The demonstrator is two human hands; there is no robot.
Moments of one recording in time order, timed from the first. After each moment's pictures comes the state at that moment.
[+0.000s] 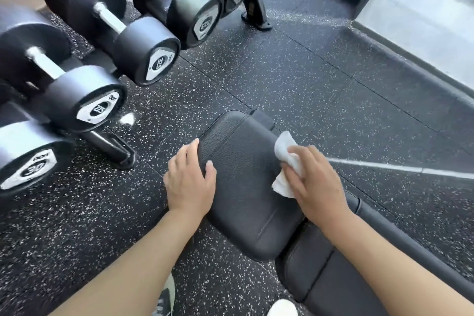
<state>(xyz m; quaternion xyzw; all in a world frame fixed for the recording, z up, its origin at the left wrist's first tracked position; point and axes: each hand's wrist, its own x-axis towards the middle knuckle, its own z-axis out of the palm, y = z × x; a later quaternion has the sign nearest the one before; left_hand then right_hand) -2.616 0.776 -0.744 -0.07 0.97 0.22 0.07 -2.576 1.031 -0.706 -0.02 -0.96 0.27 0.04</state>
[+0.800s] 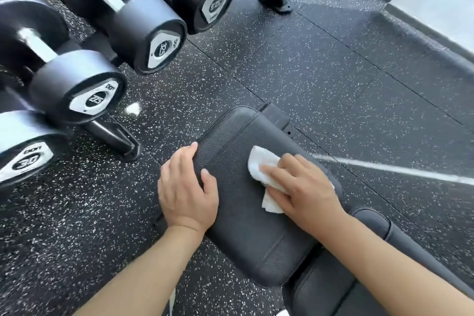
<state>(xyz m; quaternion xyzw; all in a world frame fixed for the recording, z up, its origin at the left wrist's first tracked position) -2.614 0.780 -0.770 -0.08 0.97 0.24 -0.06 -2.610 1.017 -0.742 0.19 -0.96 0.21 0.01</state>
